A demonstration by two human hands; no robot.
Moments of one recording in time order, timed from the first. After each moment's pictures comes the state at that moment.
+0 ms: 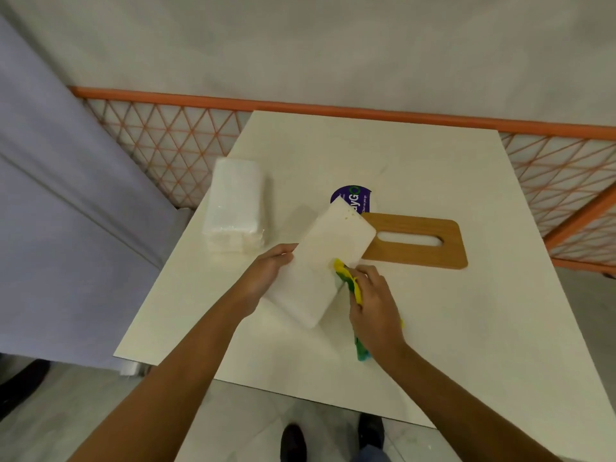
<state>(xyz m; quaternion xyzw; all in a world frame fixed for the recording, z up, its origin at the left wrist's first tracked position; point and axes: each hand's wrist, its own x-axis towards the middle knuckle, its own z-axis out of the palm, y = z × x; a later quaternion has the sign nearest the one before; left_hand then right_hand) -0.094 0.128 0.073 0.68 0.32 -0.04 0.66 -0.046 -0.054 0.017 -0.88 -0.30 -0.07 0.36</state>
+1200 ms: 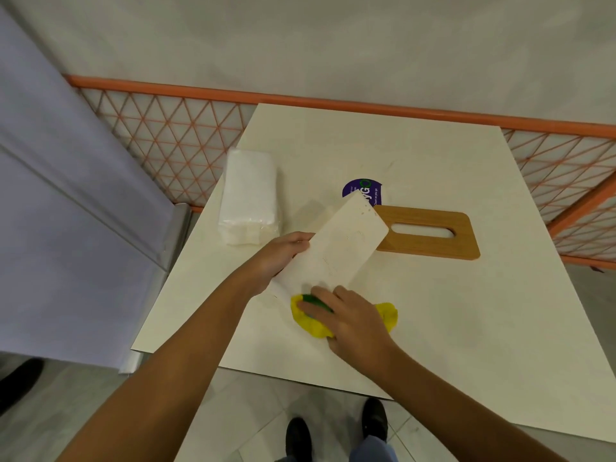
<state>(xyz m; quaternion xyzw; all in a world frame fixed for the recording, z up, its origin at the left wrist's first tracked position) -0.100 0.155 0.082 0.69 0.27 -0.10 0.66 -0.098 -0.018 0.033 -0.80 -0.56 -0.14 0.18</state>
